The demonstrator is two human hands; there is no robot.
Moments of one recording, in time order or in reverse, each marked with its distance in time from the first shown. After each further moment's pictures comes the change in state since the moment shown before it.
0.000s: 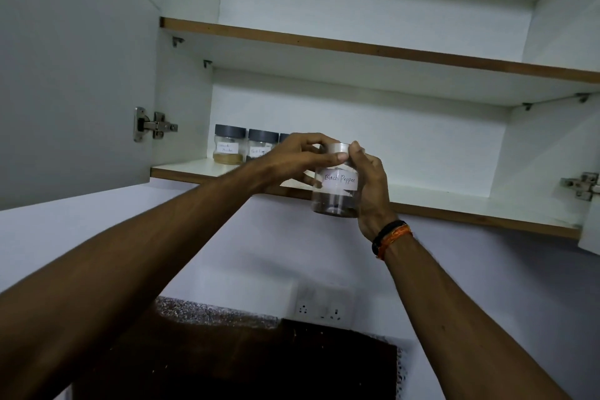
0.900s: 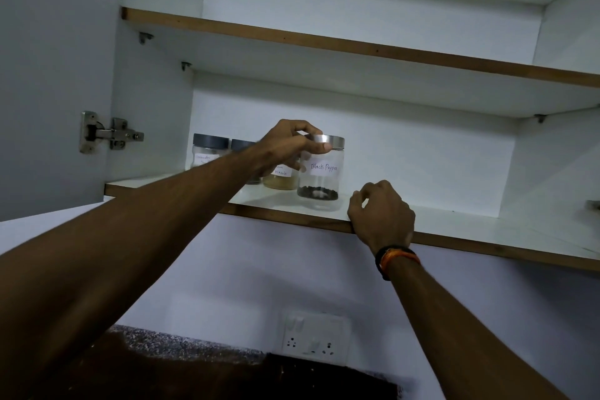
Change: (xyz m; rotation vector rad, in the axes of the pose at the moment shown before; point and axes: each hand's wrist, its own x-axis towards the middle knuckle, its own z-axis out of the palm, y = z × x) left_hand 0.108 -0.034 -0.033 0.098 0.176 -0.044; right_hand 0.066 0.049 -0.063 -1.487 0.387 -0.331
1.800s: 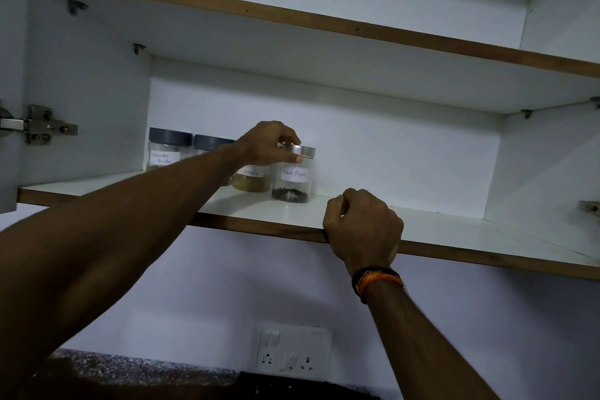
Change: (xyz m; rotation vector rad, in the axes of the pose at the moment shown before) left_hand 0.085 -0.056 0.004 0.746 -0.053 0.251; right_hand -0.008 0.000 0.009 0.035 0.290 -0.067
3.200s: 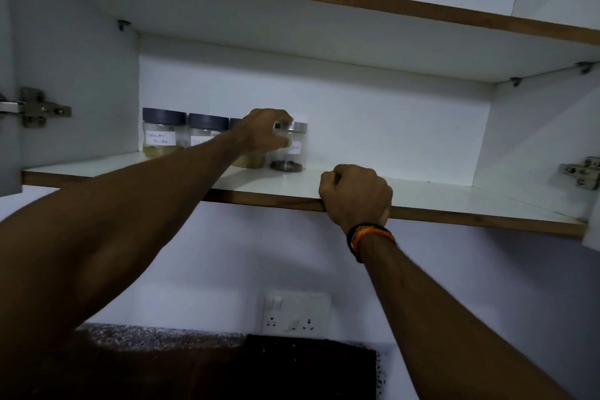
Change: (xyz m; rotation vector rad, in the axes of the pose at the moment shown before) left_hand -0.018 0.005 0.013 0.036 0.016 -0.062; right_hand 0.007 0.002 -0.002 -0.128 -0.293 0.077
